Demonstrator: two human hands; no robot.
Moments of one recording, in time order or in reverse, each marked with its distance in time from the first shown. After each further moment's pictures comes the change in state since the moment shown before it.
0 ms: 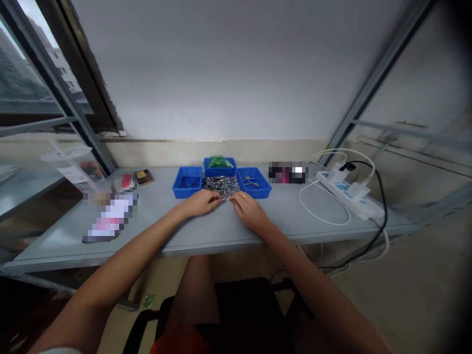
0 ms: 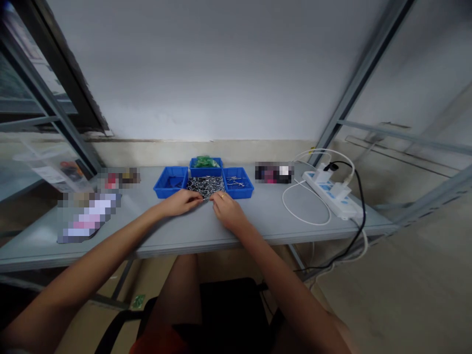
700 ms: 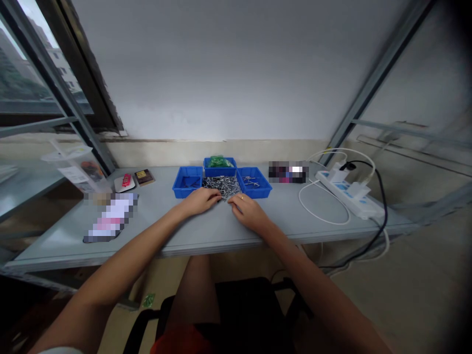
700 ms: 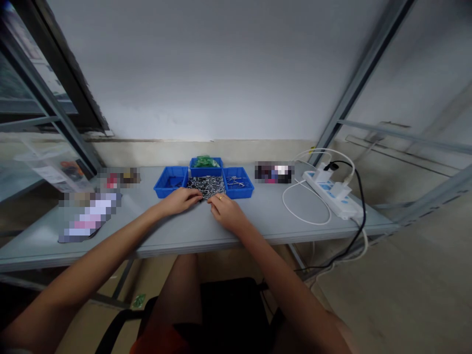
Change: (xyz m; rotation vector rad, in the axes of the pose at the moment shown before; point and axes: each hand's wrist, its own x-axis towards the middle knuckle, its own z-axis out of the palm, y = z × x) left_hand 0.001 -0.004 0.000 0.042 0.080 -0.056; right_hand 0.000 -0.006 -0.005 0.016 -0.029 -0.057
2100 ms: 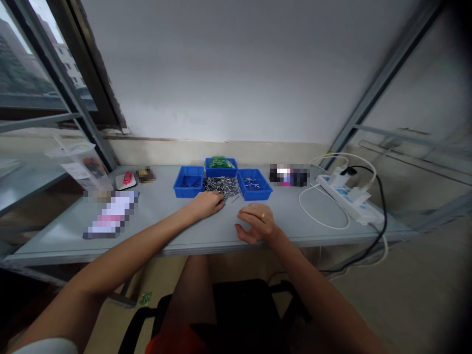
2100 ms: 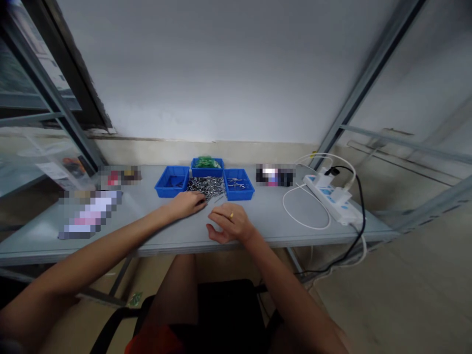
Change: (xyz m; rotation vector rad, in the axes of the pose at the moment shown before) left_hand 0.006 0.017 0.017 0.450 -0.031 -0.050; right_hand -0.013 -0.017 -0.031 -0.095 0.470 -0.506
